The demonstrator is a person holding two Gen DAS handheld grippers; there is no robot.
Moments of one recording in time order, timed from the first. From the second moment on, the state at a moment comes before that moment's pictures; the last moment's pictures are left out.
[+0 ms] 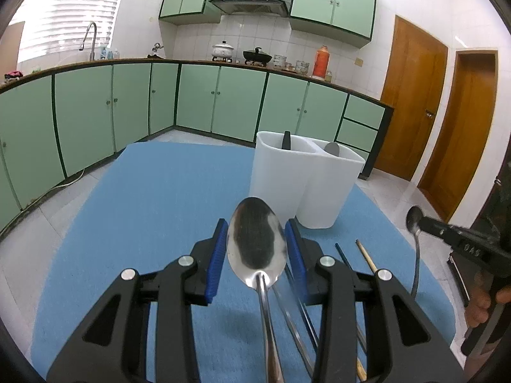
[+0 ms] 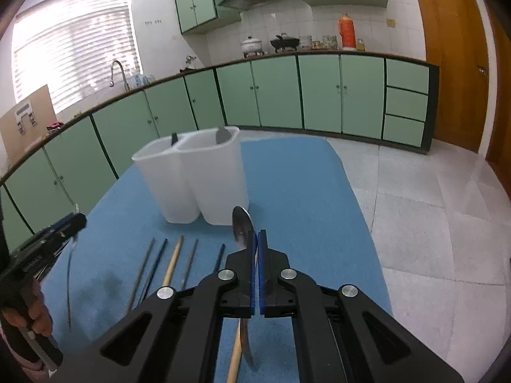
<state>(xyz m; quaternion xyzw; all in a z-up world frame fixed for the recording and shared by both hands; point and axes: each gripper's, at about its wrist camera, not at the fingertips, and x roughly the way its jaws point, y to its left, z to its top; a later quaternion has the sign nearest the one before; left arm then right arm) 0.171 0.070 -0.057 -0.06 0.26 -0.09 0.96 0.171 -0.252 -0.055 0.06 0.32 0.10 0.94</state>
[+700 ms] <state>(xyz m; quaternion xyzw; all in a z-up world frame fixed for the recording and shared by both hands) 0.223 0.038 0.027 -0.06 0.09 -0.14 0.99 0.200 -0.239 0.038 0.09 0.19 0.15 0.97</state>
